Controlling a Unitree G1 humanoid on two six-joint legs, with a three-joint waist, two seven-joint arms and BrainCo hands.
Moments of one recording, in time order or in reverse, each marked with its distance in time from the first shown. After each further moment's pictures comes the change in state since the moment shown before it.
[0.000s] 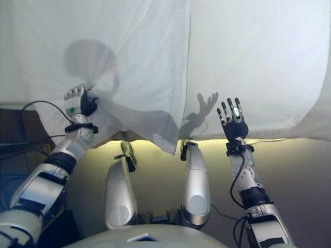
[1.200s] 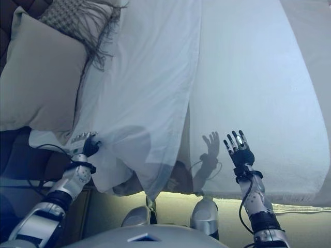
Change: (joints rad) left arm 0.348 -0.045 0.158 -0.068 0.118 -0.050 -0.162; right arm 0.231 -0.001 -0.108 0.038 -0.116 0.130 0.012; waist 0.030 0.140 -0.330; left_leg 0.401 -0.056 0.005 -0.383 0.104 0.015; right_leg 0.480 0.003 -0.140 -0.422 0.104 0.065
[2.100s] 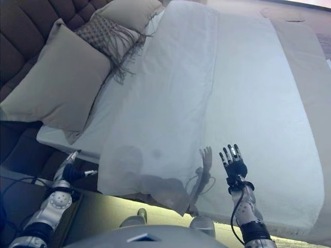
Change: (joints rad) left arm 0.323 0.021 0.258 -0.159 -0.427 -0.186 -0.315; right arm 0.082 0.123 -0.004 0.020 -0.058 -0.034 -0.081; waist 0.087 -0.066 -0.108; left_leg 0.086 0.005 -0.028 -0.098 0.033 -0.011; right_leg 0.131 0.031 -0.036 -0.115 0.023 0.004
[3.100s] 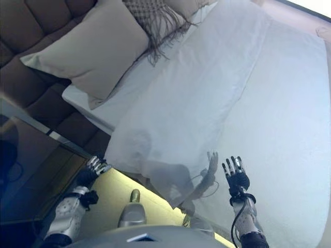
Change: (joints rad) left arm 0.118 -0.153 0.006 -0.154 -0.573 0.032 -0.395; right arm 0.062 0.006 -0.043 0.045 0.062 -0.001 0.064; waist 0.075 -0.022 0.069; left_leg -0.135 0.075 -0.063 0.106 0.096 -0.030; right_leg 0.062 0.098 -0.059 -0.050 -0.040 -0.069
